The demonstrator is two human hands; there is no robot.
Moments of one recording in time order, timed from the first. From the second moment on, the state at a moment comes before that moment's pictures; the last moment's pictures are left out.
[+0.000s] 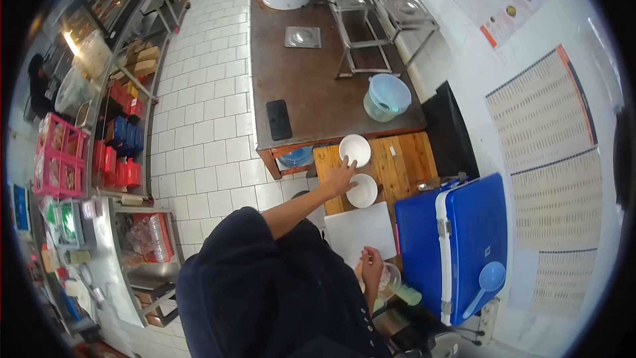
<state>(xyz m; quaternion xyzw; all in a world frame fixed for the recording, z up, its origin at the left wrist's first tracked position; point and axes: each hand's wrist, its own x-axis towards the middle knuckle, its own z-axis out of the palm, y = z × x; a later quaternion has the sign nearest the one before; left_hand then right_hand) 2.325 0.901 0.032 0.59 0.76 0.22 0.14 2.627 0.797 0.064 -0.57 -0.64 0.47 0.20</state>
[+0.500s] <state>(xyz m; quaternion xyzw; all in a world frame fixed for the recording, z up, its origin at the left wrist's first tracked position) 2.327 0.373 -0.108 0.02 0.79 0.15 0.59 2.595 0.685 -0.041 -0.25 -0.65 0.72 -0.04</state>
